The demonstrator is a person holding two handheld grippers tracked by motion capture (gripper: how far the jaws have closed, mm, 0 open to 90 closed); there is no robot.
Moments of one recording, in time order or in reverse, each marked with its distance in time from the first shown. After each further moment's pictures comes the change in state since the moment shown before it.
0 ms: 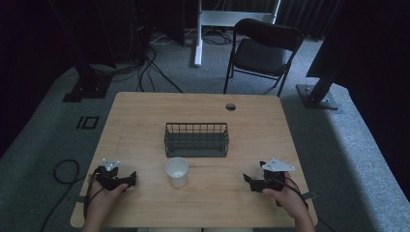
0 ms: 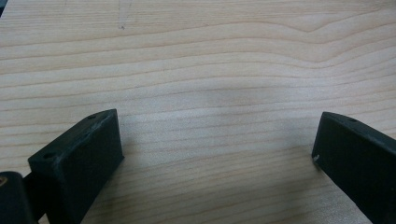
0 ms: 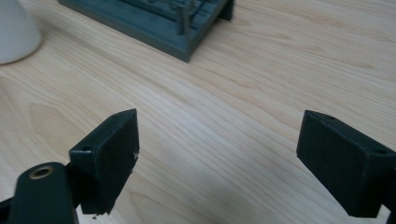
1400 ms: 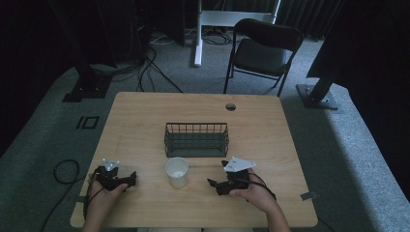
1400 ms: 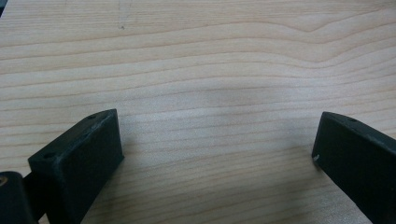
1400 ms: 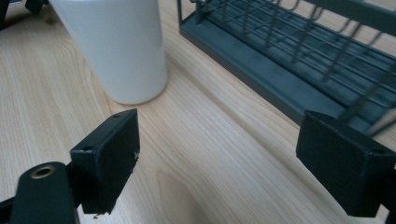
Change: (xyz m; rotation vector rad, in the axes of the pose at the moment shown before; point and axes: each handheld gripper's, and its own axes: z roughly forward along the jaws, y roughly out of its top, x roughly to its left) left arm 0.000 0.000 0.000 0.000 0.000 0.001; right arm 0.085 0.048 0.048 -0.016 0.236 -0.169
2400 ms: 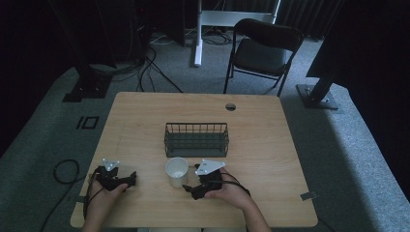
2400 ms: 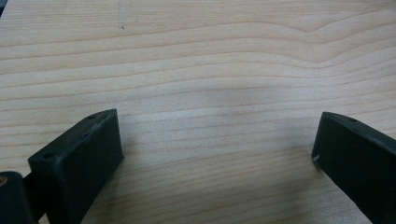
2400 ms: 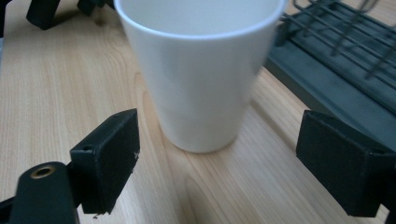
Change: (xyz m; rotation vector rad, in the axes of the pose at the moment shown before) left arm 0.000 0.000 0.000 -0.001 0.000 -0.001; right arm 0.044 0.027 0.059 0.023 0.139 -0.099
